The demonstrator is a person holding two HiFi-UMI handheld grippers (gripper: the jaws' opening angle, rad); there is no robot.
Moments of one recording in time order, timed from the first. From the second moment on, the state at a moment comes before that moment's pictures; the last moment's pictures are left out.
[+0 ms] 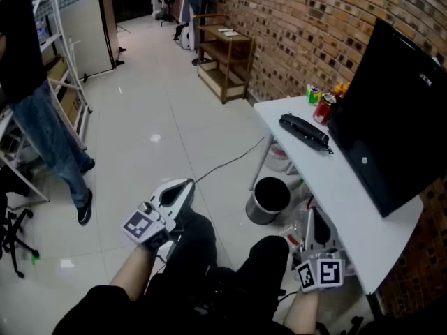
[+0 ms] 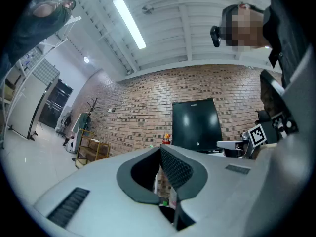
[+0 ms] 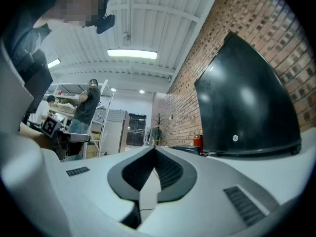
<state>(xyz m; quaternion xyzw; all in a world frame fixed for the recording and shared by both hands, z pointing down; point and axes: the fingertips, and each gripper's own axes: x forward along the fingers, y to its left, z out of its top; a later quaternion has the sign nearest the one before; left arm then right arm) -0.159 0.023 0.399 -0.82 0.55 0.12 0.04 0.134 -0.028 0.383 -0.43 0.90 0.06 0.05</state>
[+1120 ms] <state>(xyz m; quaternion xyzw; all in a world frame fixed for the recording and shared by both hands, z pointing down) -0.163 -0.105 0.332 -0.85 0.50 0.13 0.06 0.133 -0.132 0.334 -0.46 0.88 0.09 0.00</state>
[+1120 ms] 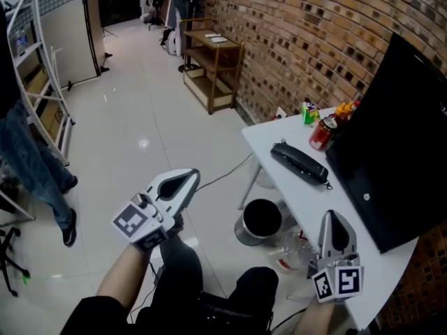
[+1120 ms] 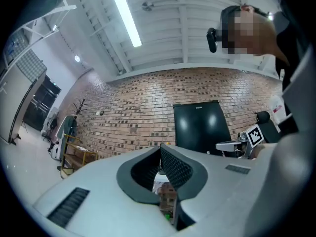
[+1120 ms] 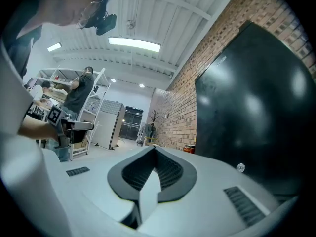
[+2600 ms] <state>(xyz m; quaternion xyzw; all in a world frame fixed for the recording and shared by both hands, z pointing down) -0.031 -0.272 0.299 -0.97 0.22 0.11 0.05 0.190 -0.197 0.320 -0.55 0.83 0.08 0.00</state>
